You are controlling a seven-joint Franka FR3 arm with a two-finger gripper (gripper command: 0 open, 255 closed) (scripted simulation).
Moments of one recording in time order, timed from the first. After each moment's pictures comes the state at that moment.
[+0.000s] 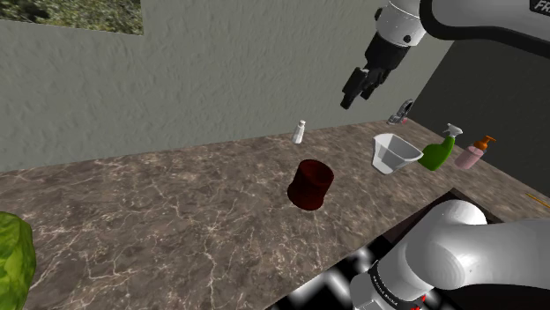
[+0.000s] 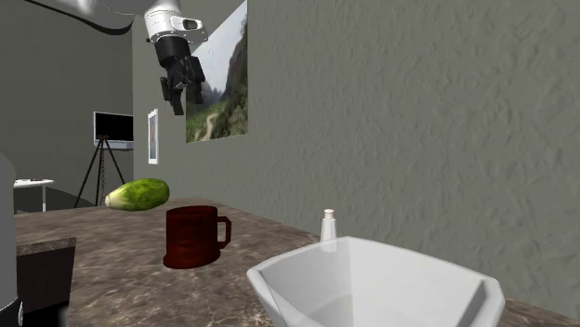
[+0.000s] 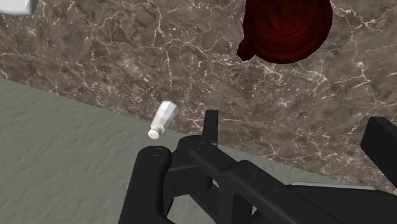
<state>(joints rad) 0.02 -0.81 0.07 -2.29 -0.11 1.66 -0.03</state>
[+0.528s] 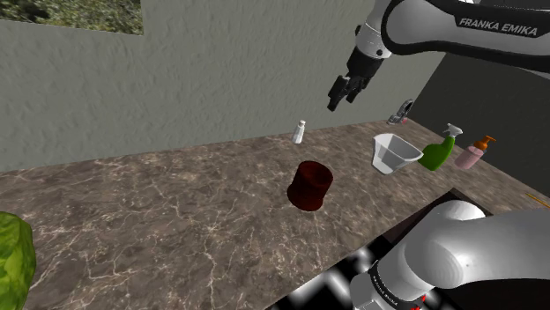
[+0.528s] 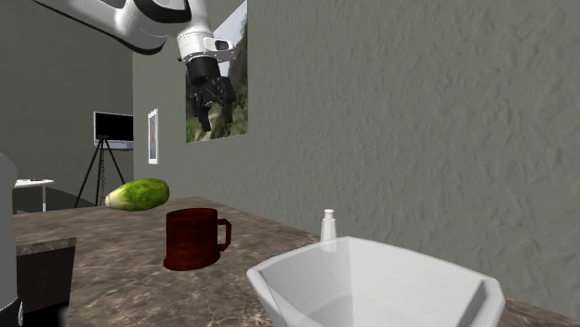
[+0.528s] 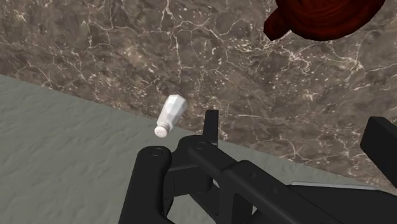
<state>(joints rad) 0.00 -0.66 0.00 -2.31 -0.14 1.83 -0.08</state>
